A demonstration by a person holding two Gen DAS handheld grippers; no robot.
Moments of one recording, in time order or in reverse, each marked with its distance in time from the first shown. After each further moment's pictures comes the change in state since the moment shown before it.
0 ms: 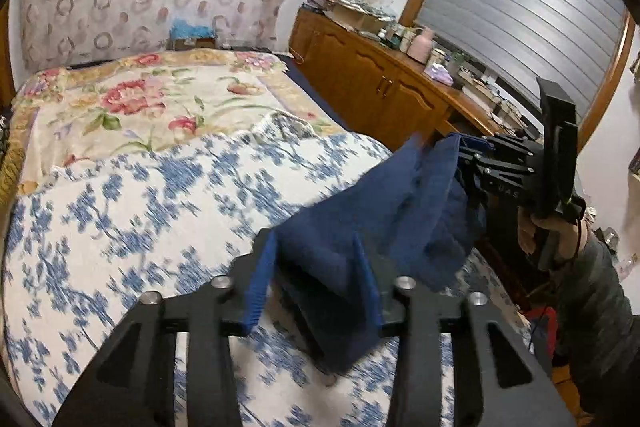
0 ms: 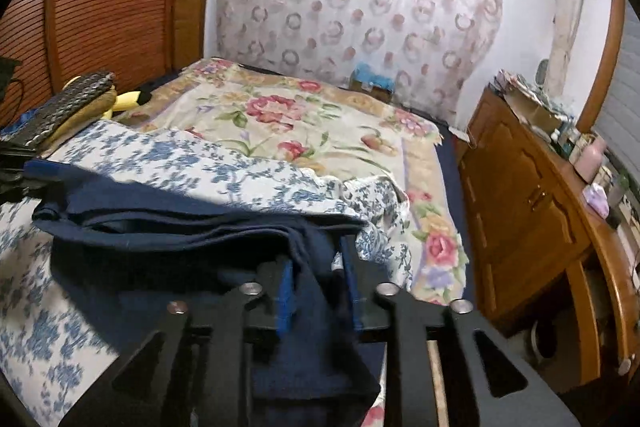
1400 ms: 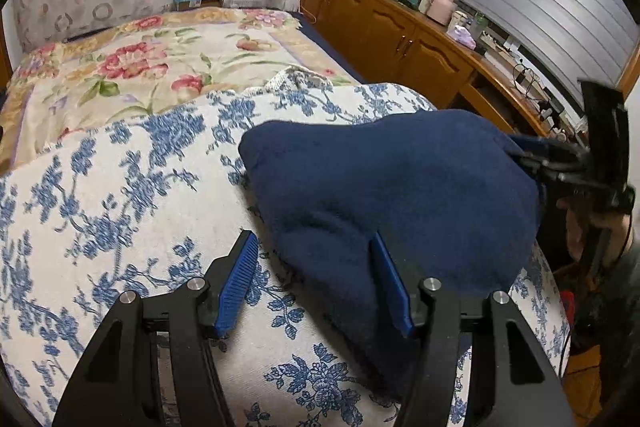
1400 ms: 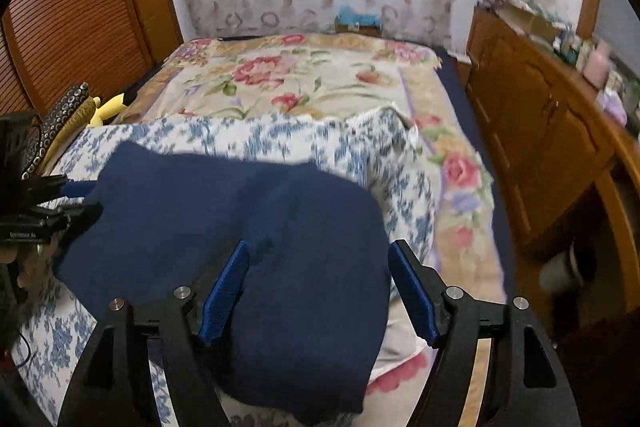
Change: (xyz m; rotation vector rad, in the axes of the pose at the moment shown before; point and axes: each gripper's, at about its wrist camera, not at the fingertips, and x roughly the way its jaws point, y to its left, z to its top) left arm 0.068 0.024 -0.009 -0.017 0.160 0.021; right arm 0.011 0.014 -0.047 0.215 0.173 0.111
